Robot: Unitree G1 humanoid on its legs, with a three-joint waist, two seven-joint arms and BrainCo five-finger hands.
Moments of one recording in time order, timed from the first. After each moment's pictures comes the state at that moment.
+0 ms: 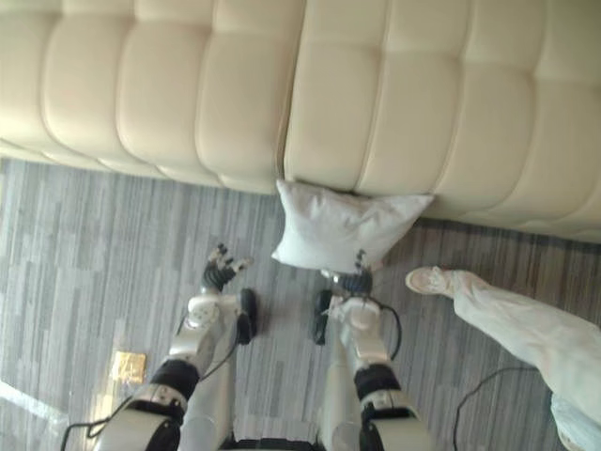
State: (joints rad) left arm -0.30 0.01 -0.08 0.72 -0.17 -0.14 0.23; right arm -0.24 -0.01 -0.06 0.64 0.10 -0.09 -0.28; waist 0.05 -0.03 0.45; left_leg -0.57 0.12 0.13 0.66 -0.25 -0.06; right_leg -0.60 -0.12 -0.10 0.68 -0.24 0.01
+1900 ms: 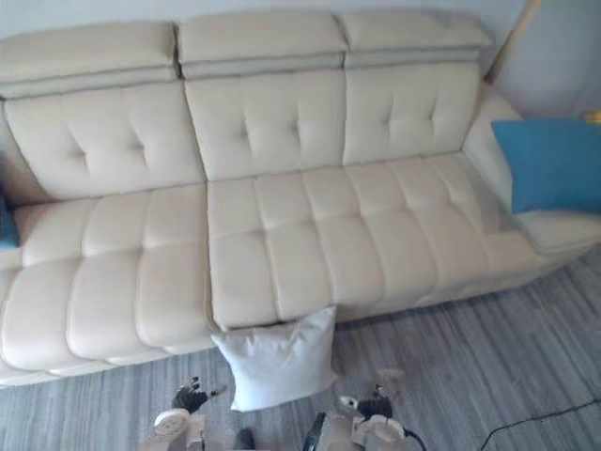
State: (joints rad) left arm -0.02 0.06 0.05 1.03 -0.02 -0.08 0.13; right arm 0.01 -0.02 -0.18 0.98 0.04 -0.05 -0.17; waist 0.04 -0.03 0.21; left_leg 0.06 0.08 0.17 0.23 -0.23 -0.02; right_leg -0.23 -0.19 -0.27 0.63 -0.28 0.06
